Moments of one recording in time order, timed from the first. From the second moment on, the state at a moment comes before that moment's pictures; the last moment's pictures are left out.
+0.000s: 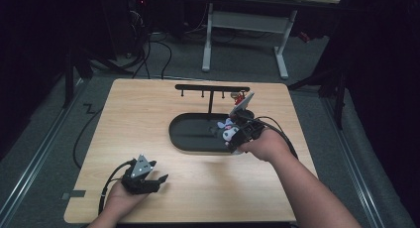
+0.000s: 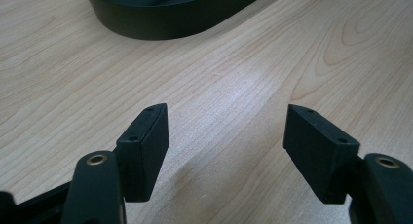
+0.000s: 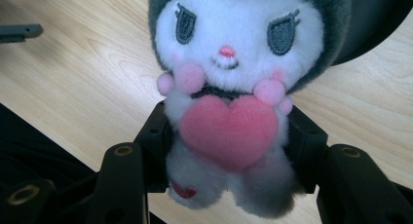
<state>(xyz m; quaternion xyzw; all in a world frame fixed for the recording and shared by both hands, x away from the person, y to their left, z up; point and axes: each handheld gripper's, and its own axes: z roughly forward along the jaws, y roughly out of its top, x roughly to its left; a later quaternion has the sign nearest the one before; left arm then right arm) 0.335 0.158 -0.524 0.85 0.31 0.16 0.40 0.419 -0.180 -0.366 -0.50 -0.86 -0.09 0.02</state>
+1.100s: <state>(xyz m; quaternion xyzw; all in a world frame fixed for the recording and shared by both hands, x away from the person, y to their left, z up) 0.335 0.161 -0.524 0.84 0.31 0.16 0.41 0.470 -0.141 -0.329 -0.49 -0.87 -0.10 0.01</state>
